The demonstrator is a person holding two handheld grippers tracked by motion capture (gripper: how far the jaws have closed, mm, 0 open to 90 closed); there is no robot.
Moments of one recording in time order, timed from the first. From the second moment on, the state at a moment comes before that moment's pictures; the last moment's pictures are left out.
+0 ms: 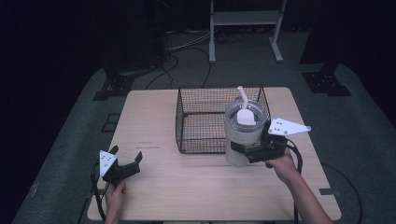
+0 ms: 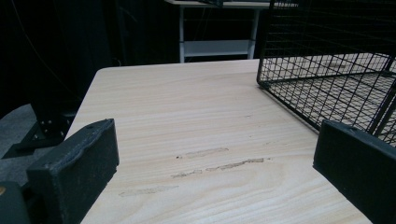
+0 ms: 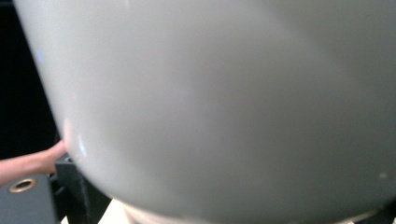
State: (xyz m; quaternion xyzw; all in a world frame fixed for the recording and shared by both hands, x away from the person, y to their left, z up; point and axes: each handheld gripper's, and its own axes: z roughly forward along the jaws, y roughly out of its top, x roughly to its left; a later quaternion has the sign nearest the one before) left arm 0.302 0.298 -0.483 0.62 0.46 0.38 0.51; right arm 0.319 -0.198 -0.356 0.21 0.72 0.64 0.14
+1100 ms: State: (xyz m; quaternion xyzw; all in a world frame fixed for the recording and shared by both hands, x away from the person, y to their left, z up) left arm 0.302 0.299 -0.483 0.62 0.46 0.37 0.51; right arm 0.411 -0.162 -0.321 0.22 0.73 0.63 0.15
